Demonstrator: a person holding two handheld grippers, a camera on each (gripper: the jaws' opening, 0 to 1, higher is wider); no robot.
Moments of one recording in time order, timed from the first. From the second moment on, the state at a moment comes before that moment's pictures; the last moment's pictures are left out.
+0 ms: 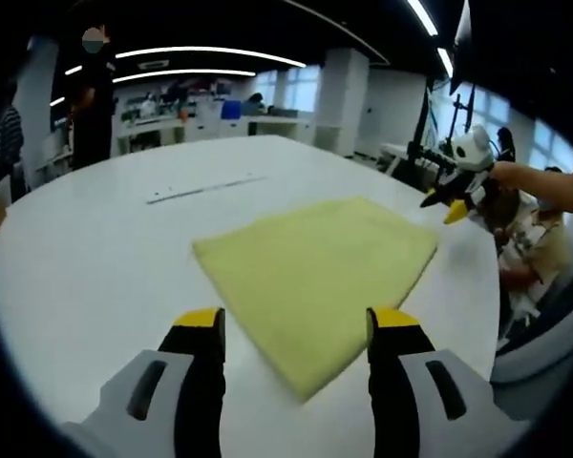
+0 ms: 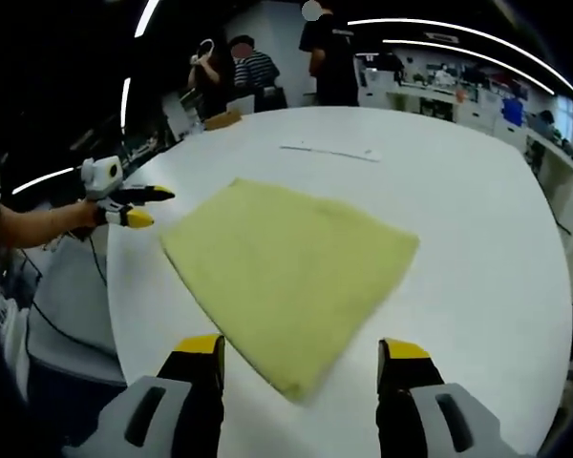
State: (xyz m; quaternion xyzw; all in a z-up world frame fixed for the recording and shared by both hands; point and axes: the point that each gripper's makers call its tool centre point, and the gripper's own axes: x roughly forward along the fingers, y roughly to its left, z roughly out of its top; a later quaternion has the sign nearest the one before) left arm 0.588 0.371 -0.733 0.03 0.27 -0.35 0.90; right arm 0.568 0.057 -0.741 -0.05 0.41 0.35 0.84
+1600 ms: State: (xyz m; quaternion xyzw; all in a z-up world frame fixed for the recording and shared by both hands) left arm 0.559 0.384 -0.776 0.00 0.34 -0.32 0.89; right arm 0.539 0.044 -0.784 -0.07 0.39 0.32 0.86
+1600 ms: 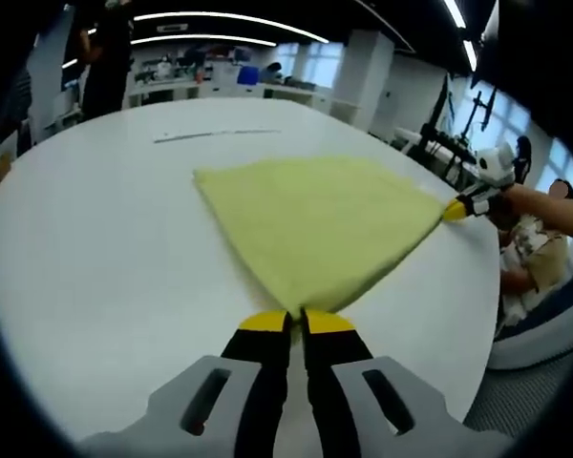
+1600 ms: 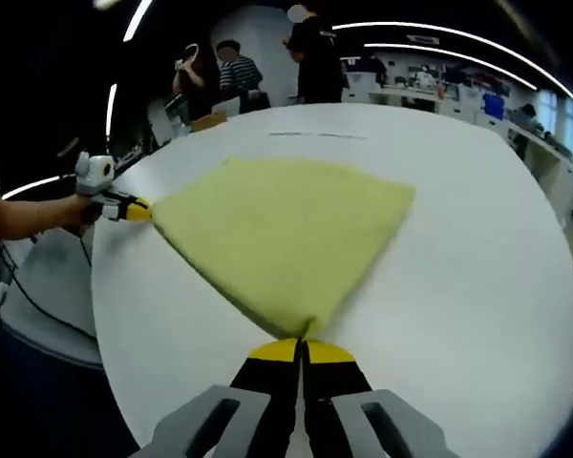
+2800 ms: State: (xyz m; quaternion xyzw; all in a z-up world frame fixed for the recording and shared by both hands) left arm 0.528 0.386 -0.774 -0.03 0.35 -0.32 0.88; right arm 0.513 0.035 -0.787 -0.15 0.41 0.37 0.82
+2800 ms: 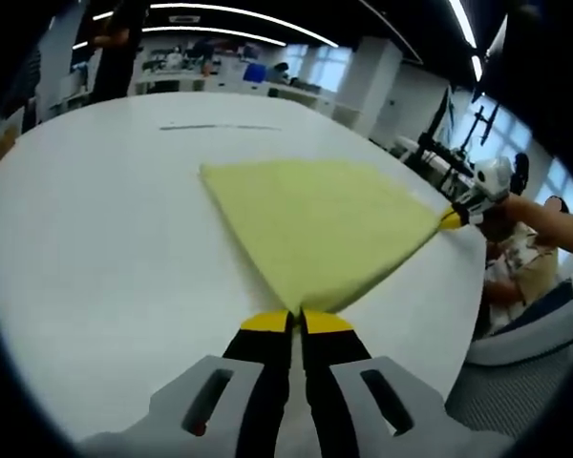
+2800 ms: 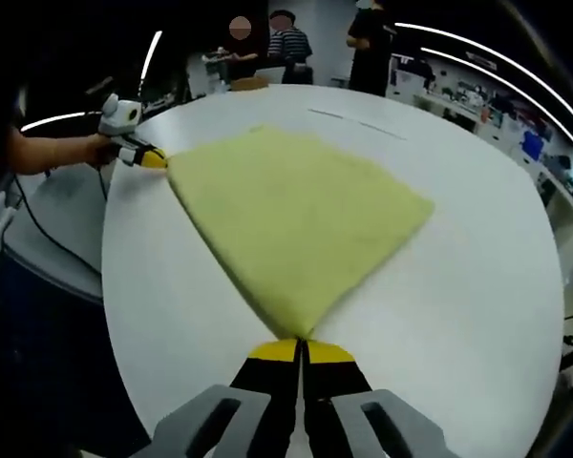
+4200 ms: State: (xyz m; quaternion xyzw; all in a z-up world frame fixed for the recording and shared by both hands) left arm 0.527 0.395 -0.746 0.01 0.30 -0.30 0.91; right arm 0.513 0.047 -0.749 -0.04 0.38 0.33 0.86
